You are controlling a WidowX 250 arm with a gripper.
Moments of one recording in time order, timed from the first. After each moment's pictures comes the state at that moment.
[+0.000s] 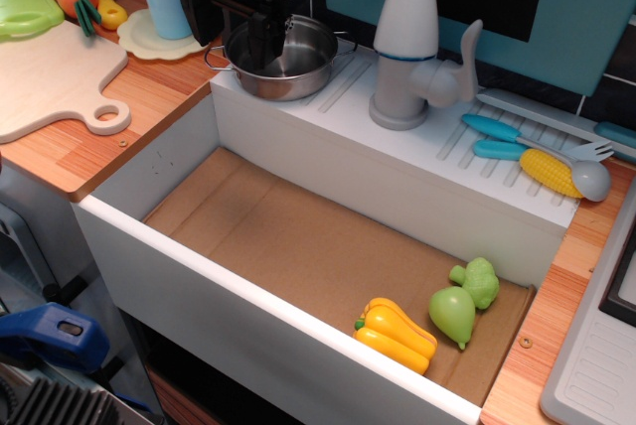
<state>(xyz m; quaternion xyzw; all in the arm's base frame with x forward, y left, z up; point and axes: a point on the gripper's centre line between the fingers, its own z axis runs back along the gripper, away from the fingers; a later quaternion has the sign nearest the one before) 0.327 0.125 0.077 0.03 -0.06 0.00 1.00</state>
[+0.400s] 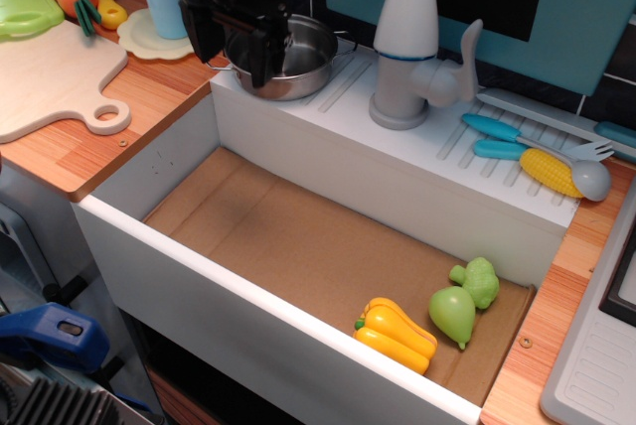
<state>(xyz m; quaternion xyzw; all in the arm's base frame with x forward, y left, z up) 0.325 0.122 0.061 0.03 -0.06 -0.06 1.00</state>
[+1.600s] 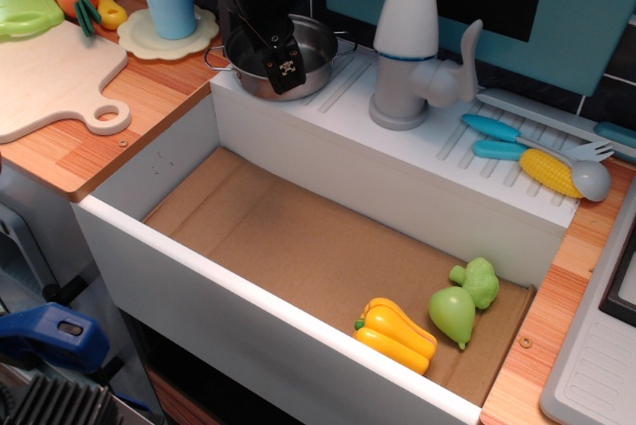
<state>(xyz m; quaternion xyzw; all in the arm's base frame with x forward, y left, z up) 0.354 0.115 0.043 0.01 -0.17 -0.28 0.94</state>
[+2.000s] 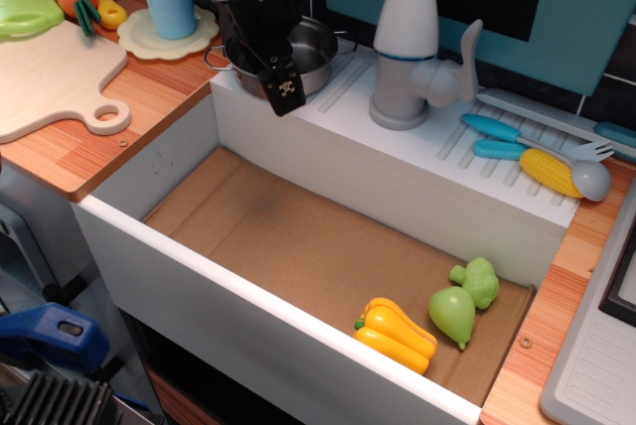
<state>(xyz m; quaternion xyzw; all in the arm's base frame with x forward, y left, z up) 0.353 0.116 0.022 -0.03 -0.16 -0.27 0.95</state>
